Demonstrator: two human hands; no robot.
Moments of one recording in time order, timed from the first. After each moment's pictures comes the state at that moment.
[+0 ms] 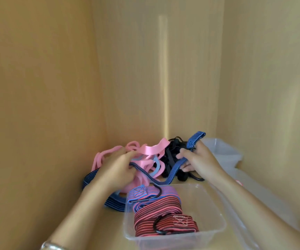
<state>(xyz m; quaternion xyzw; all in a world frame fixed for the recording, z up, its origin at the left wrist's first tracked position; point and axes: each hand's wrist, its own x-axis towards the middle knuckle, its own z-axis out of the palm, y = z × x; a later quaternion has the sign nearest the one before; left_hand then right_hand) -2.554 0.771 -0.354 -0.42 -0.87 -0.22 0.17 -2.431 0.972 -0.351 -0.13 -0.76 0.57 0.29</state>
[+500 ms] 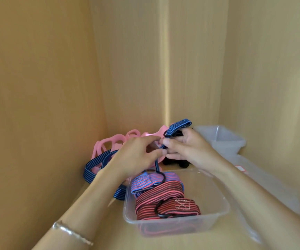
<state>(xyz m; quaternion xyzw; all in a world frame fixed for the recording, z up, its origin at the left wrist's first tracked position) -2.522 0.796 -0.347 -0.49 -0.80 -0.33 0.09 -2.418 0.933 -0.340 0.03 -0.74 0.64 0.20</state>
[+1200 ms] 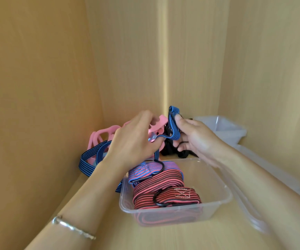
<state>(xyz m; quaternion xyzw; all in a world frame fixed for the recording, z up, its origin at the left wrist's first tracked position) -2.512 0.801 -0.351 -0.48 -0.76 -0.32 0.30 -2.428 0.949 -0.349 -0.02 -0.74 0.64 0.22</state>
